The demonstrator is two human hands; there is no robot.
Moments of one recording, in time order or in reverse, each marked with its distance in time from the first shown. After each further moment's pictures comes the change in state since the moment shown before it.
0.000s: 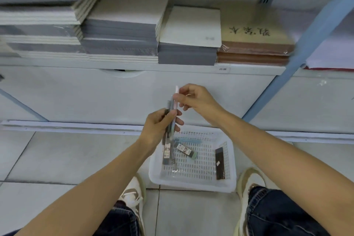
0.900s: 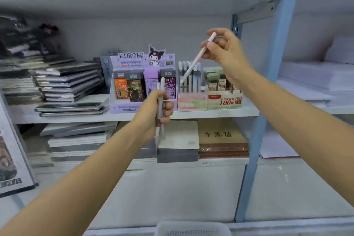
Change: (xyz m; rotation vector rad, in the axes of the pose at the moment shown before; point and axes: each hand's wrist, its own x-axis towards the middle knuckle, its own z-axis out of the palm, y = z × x) left_hand -0.010 0.314 0.032 -0.233 -0.110 0.248; right_hand -0.035 -0.366 -0.103 -0.041 0.350 -0.817
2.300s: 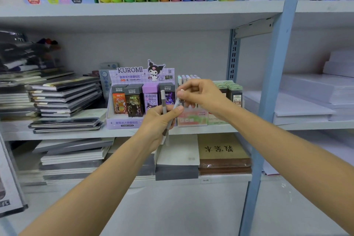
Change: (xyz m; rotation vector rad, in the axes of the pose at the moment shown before) left_hand 0.026 -0.005 0.006 0.251 0.036 0.139; right_hand -0.019 0.034 0.029 -0.235 -0.353 0.179
